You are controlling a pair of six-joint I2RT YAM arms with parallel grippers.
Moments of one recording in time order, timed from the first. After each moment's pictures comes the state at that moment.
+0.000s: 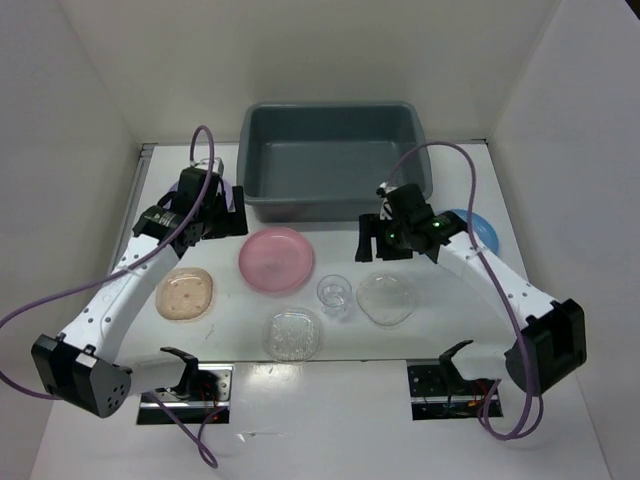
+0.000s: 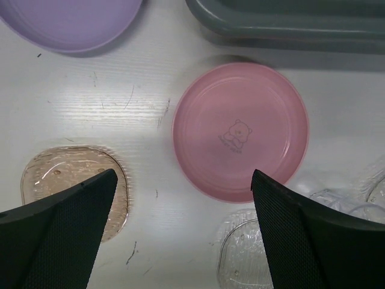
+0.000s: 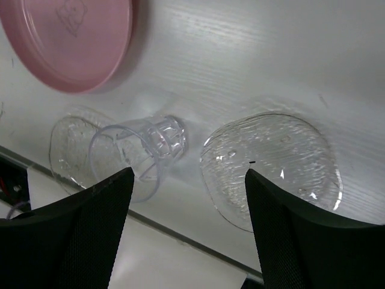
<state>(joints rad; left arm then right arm) -0.33 1.22 1.22 -0.81 -0.20 -0.37 0.46 1.27 1.07 -0.72 -0.15 0.39</state>
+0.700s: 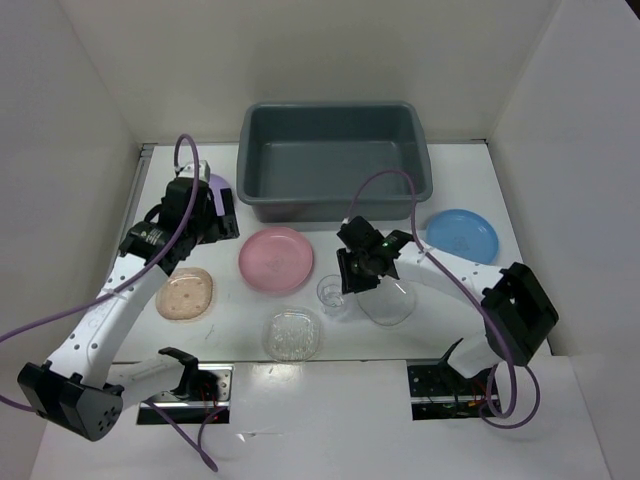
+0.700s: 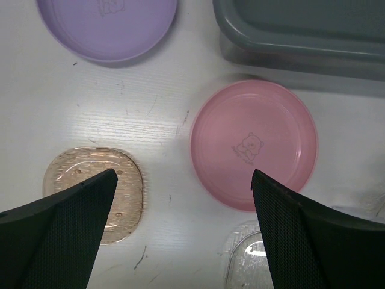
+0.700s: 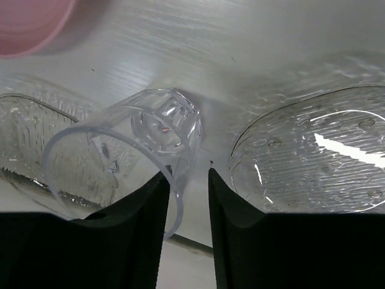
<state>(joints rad) -0.33 1.09 1.16 -0.78 -0.27 -0.37 0.76 1.48 0.98 -0.63 -0.02 0.56</state>
